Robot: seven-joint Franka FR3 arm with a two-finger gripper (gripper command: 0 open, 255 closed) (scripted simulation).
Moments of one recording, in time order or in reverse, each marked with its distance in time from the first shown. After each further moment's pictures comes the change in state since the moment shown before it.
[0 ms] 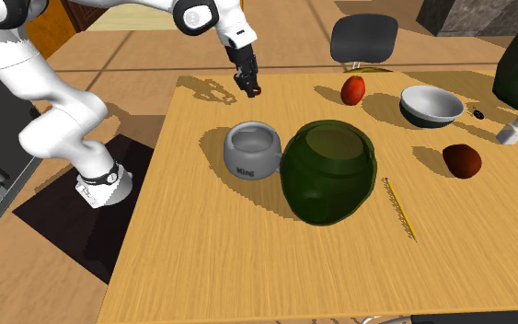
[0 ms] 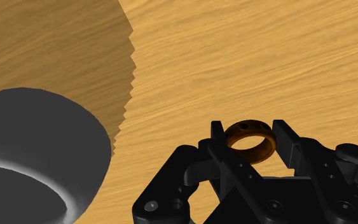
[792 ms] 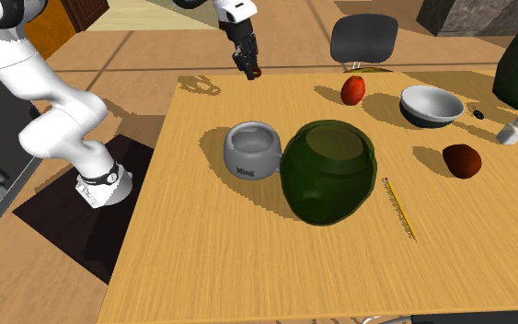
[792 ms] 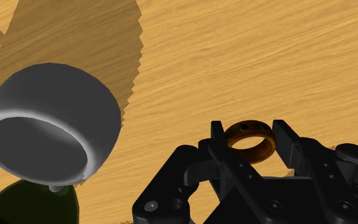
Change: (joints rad) arm -0.002 -0.019 -0.016 0.145 0.014 -0.160 -0.022
